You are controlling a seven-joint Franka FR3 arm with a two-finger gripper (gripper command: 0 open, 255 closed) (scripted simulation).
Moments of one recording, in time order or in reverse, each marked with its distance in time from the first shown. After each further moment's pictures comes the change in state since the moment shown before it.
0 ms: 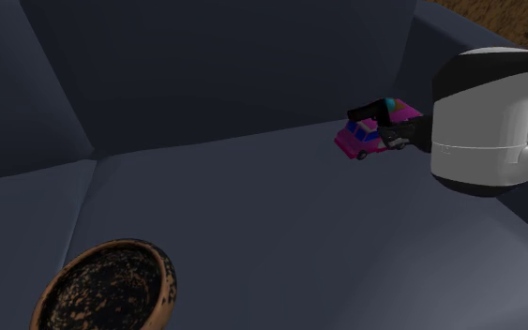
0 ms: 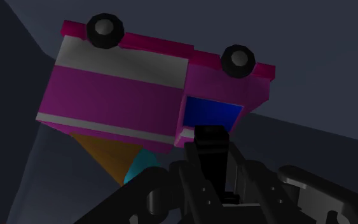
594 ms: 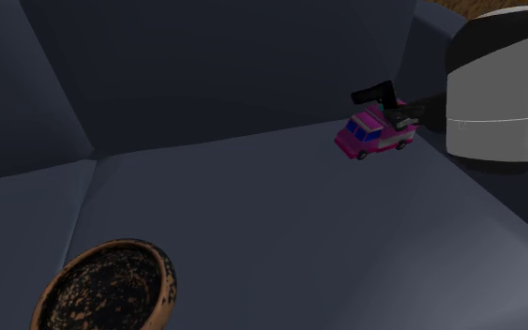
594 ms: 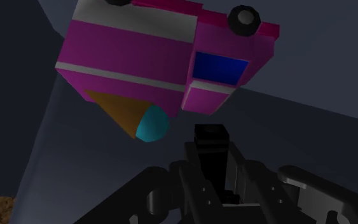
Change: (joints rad) arm -0.029 -0.131 0.045 -0.005 0.058 -0.065 0.060
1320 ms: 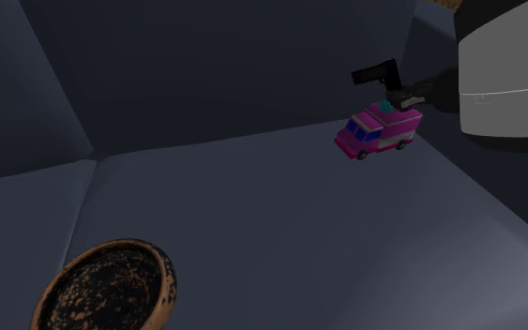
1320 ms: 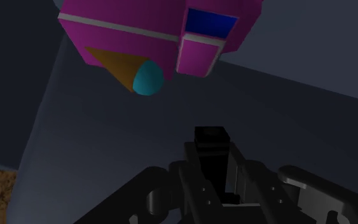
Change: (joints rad) arm -0.069 -0.135 0.089 -0.041 0.058 -0.049 0.070
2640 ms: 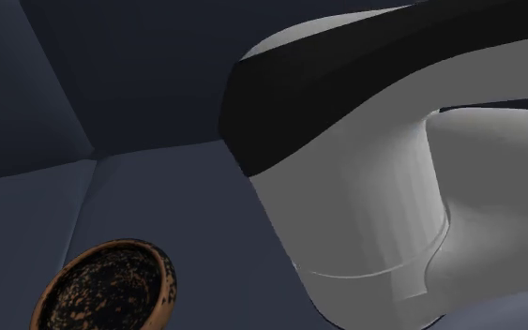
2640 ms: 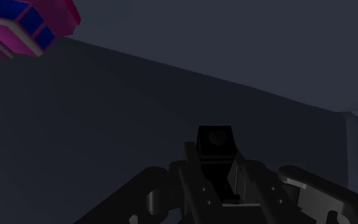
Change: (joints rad) arm -0.005 0.084 0.412 -0.569 0.094 0.629 0.202
